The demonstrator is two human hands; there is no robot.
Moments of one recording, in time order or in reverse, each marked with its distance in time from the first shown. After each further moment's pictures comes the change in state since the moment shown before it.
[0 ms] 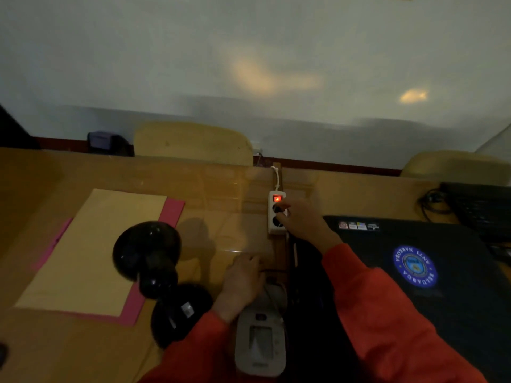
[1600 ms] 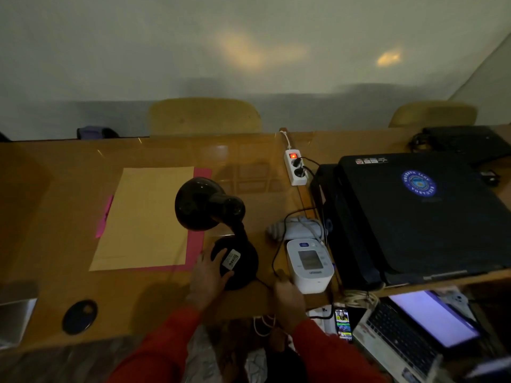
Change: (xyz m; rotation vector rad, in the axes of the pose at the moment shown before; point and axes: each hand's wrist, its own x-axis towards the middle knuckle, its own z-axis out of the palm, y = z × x) left_hand -0.145 -0.201 -0.023 0.137 -0.103 -0.001; right_hand -0.226 -0.125 0.237 -0.179 -0.305 0.435
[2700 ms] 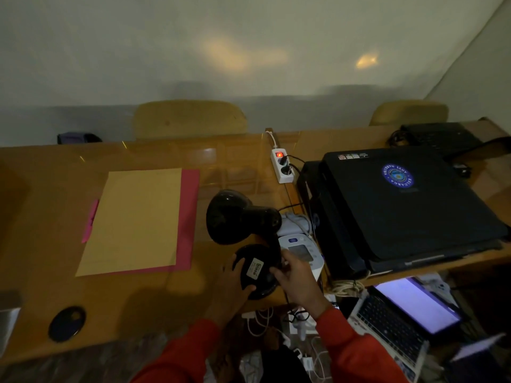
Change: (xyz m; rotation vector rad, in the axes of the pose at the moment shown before) left_hand -0.022 0.058 0.038 -0.193 -0.096 0.021; right_hand -0.026 0.028 -0.051 0.608 0.388 -0.222
